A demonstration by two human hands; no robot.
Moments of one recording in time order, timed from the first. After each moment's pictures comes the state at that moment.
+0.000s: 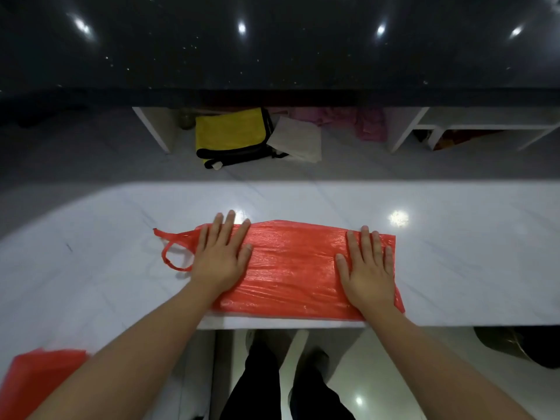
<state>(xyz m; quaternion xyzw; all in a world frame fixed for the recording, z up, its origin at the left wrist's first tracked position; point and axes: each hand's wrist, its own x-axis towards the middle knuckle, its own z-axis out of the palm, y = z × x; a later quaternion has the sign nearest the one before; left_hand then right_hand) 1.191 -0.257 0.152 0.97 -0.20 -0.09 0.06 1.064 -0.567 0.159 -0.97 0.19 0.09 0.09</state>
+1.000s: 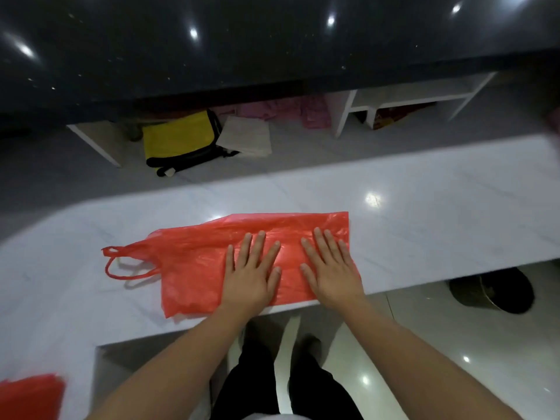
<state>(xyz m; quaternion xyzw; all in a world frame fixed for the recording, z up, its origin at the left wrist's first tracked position) 1.098 -0.365 0.156 0.95 -0.29 -0.11 0.04 1.017 -0.575 0.156 -0.99 0.09 0.10 0.09</state>
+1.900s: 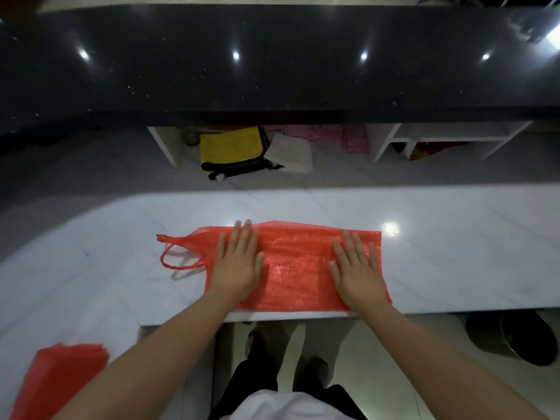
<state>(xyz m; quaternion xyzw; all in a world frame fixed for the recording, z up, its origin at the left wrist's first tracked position) 1.152 -0.285 0.192 0.97 -0.23 -0.08 0.05 1.046 -0.558 0.191 -0.99 0.10 0.08 0.06</state>
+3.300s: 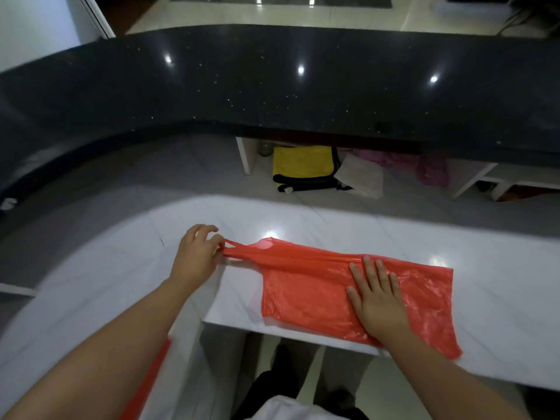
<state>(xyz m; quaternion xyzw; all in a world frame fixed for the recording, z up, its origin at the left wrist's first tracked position) 1.224 -0.079 0.217 0.99 -0.15 0.02 0.07 1.092 -0.494 0.166 -0.99 0.04 0.15 0.06</state>
